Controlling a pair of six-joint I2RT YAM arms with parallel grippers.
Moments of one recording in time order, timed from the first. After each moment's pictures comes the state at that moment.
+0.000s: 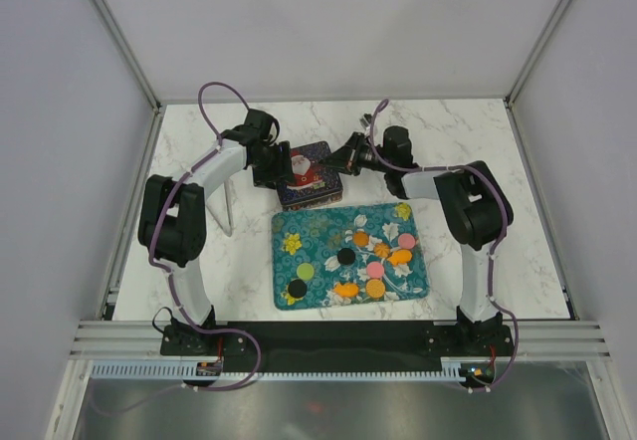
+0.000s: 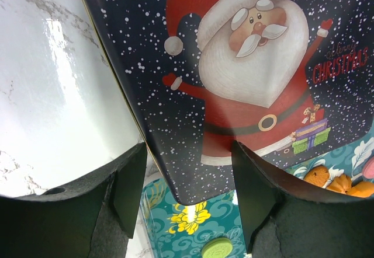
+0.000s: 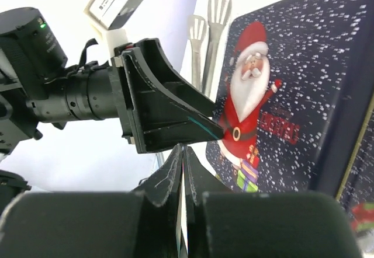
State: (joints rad) left arm -0.31 1.91 1.45 -0.64 0.16 -0.40; right arm 0.37 2.08 1.18 0.71 -0.79 1.10
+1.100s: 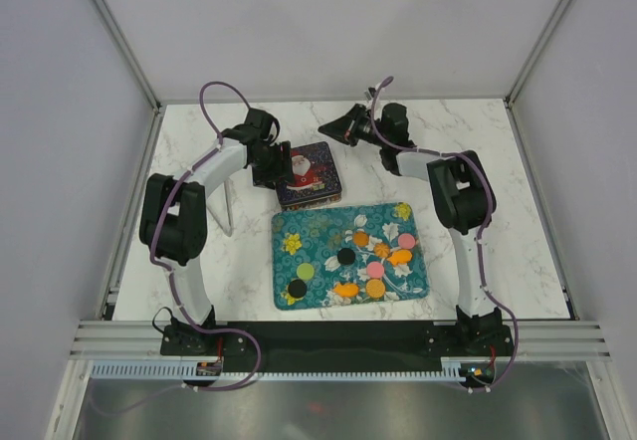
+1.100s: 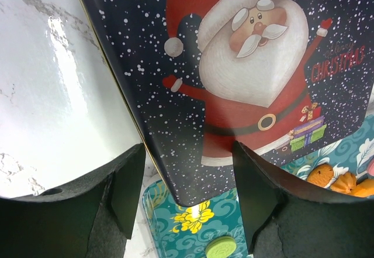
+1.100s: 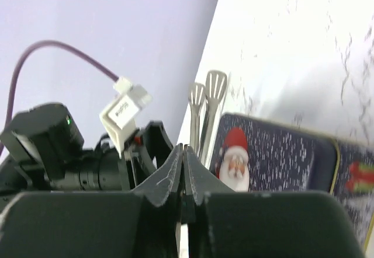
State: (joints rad) left arm -0.31 1.92 1.46 -0.65 0.17 -0.38; right arm 0.33 2.28 1.48 0.73 -0.74 1.15
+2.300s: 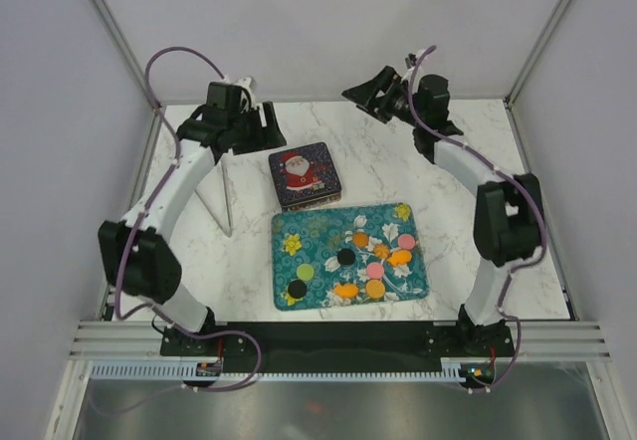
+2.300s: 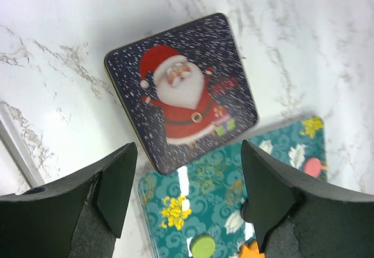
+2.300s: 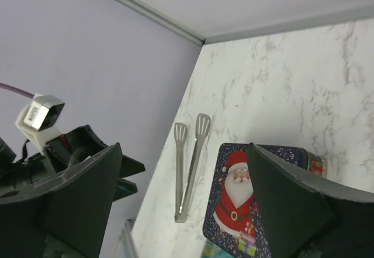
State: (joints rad) left arm -0.27 1.67 1.56 -0.65 0.16 -0.36; right arm 0.26 1.98 1.48 0.41 -0.58 0.96
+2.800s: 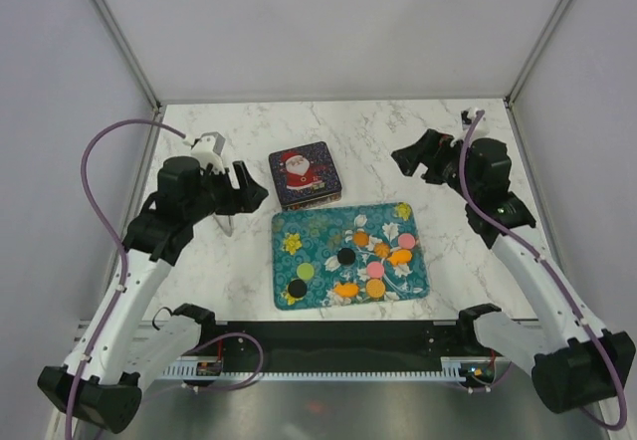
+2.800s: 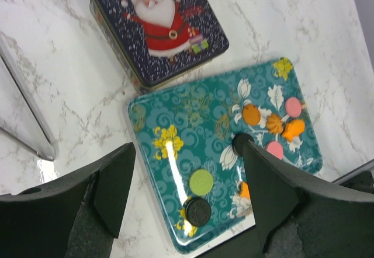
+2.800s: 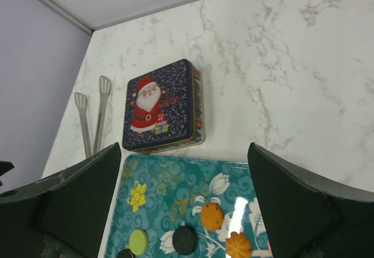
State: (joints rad) left arm -0.30 0.89 1.01 -0.60 0.18 -0.36; right arm 0.24 1.06 0.93 -0.11 -0.23 0.55
